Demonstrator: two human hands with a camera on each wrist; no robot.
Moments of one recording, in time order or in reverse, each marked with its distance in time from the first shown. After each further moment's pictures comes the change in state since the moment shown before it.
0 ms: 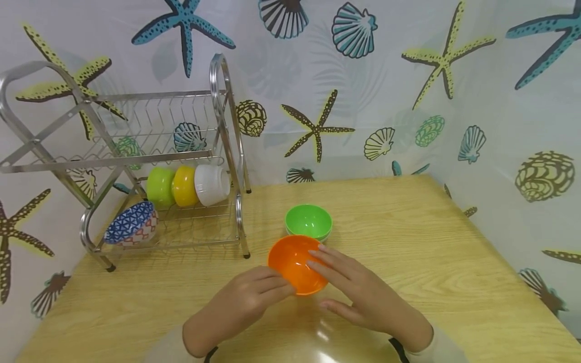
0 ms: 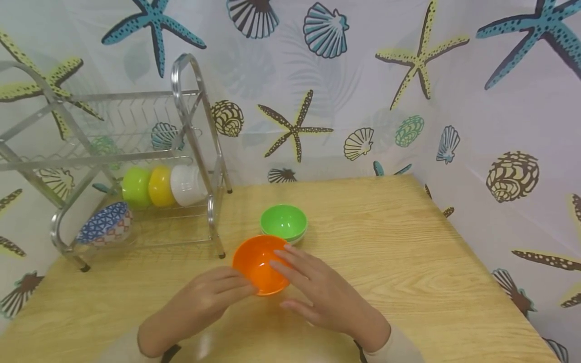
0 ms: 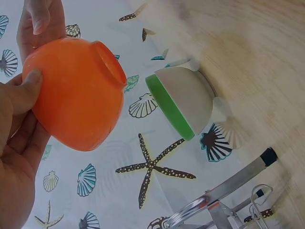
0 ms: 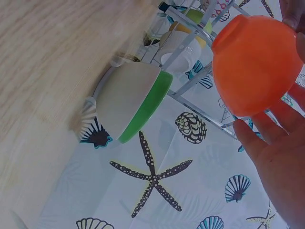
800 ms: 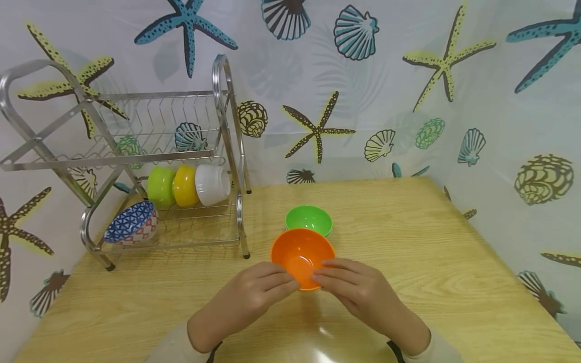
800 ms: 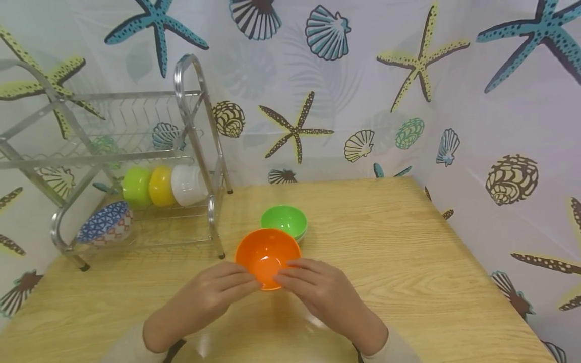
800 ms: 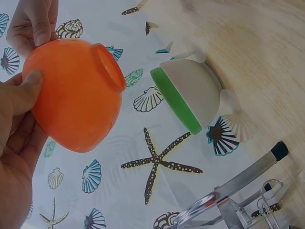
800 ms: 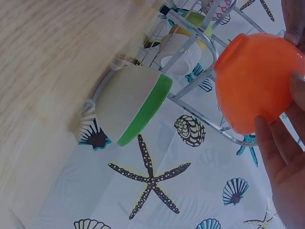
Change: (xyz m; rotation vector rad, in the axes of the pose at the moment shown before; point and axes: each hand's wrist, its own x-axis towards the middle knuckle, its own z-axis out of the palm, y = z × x) left_hand 0.010 -0.003 0.002 0.053 0.036 0.049; right_hand 0.005 0.000 0.005 -0.099 0.251 -0.142
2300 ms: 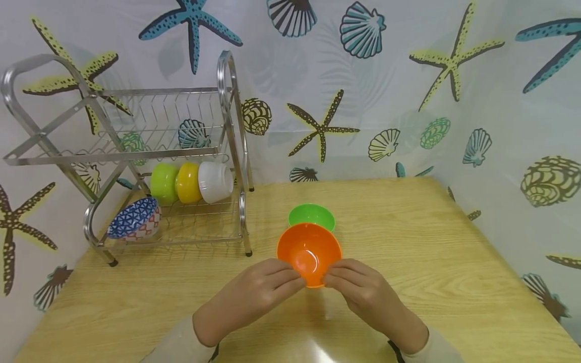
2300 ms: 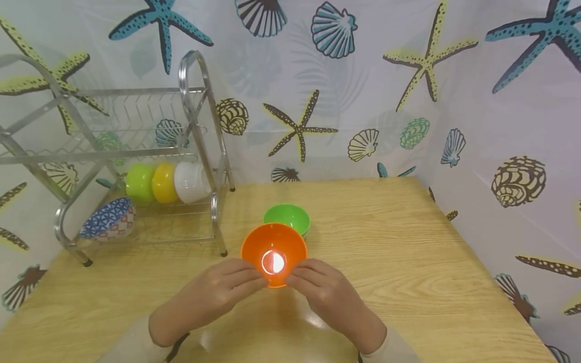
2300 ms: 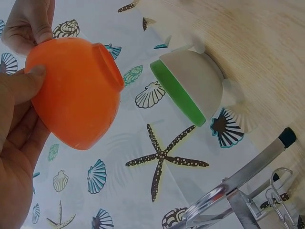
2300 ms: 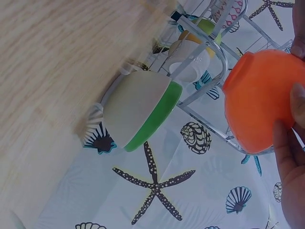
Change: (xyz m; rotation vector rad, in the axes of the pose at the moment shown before) left_hand 0.003 -0.001 0.001 0.090 -0.107 0.026; right_hand -0.001 0.002 0.007 -0.029 0.060 -0.060
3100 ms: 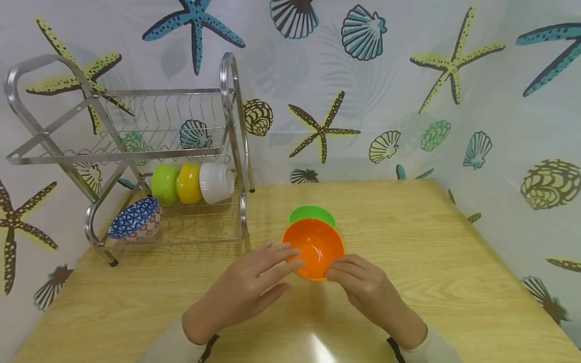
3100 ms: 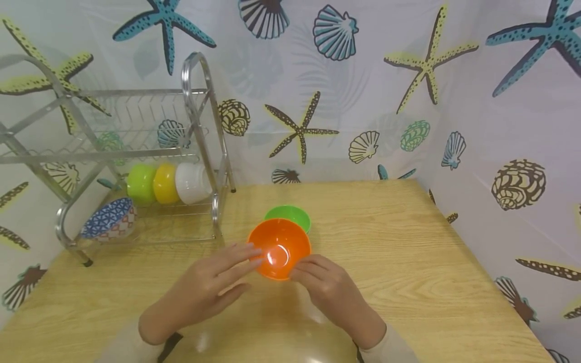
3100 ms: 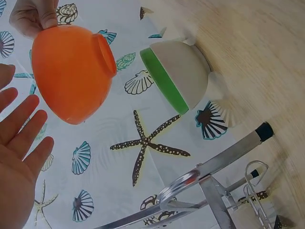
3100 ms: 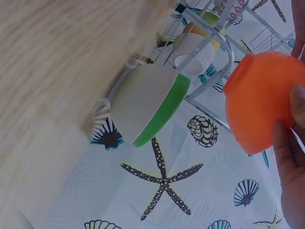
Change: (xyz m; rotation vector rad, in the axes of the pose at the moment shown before) left_hand -0.012 -0.009 -0.002 -0.193 0.127 -0.191; right_hand -0.002 0.004 0.002 -0.008 -0.025 0.082
